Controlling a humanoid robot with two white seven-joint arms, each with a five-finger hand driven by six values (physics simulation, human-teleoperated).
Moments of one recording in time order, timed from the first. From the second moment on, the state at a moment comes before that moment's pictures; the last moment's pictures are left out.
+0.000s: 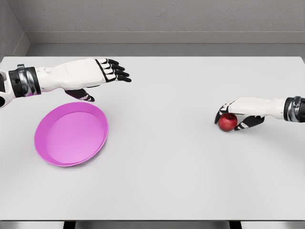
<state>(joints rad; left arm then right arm) -0.93 0.86 -1.00 -1.49 -0.34 -0.61 -0.21 -0.67 -0.85 0.79 -1.25 0.15 -0.61 0.61</state>
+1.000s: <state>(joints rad) -0.93 0.87 -1.00 -1.49 -0.34 -0.61 -0.22 -0.80 -0.67 0.89 -1.41 0.09 -0.61 0.61</state>
